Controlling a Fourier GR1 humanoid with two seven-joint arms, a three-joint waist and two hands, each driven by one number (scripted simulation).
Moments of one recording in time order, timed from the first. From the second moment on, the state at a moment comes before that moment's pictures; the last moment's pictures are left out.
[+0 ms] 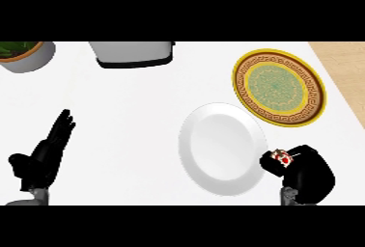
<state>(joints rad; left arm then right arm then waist) 0.01 0.31 0.03 -1.36 0.12 0.03 -0.13 0.03 -0.03 0.16 -1.61 1.38 -0.25 1.19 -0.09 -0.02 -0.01</state>
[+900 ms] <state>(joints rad) -0.04 0.29 -0.01 -1.36 0.10 0.01 -0.12 -0.02 0.00 0.23 -2.12 1.93 -0.01 1.25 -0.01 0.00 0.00</state>
